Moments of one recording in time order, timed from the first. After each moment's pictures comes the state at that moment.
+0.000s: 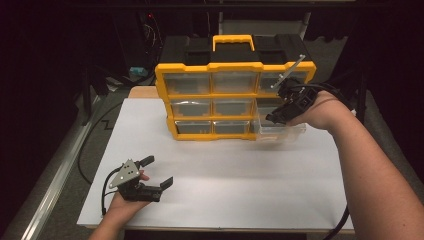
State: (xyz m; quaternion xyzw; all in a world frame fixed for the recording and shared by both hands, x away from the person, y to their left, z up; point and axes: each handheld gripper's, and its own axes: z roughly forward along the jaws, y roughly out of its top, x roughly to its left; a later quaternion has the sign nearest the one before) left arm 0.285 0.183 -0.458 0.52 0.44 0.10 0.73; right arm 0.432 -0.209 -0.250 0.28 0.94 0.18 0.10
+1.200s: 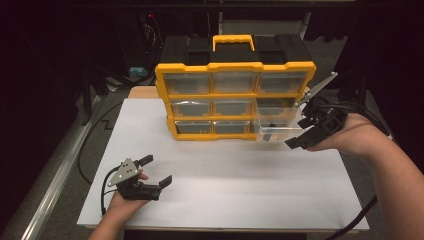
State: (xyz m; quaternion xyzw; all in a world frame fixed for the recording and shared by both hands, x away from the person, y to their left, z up) left arm 0.288 0.185 -0.458 0.52 0.44 0.10 0.72; right arm 0.365 -0.246 -0.246 0.31 0.93 0.19 0.09
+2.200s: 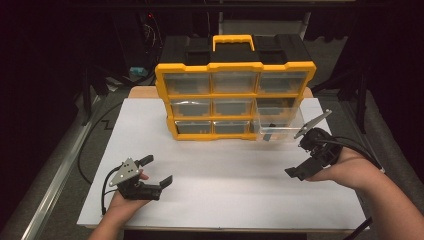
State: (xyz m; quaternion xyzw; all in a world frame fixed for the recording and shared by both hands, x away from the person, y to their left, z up) left arm 0.289 0.185 -0.459 0.52 0.44 0.11 0.72; right arm 0.336 -0.253 -0.313 0.34 0.92 0.16 0.09
